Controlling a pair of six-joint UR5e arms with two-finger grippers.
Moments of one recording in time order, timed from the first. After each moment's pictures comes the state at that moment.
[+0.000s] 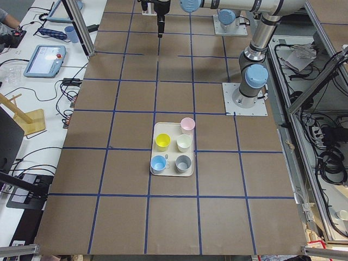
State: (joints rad) left arm -1.60 -1.58 -1.54 -1.47 1.53 -0.11; right arm 1.10 -1.30 1.77 -2.11 -1.56 -0.51
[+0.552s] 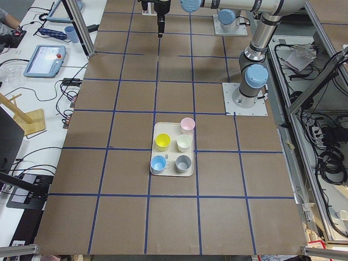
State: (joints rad) left arm -1.60 -1.57 -1.54 -1.47 1.54 -0.11; right arm 1.10 -1.30 1.77 -2.10 -1.57 -0.51
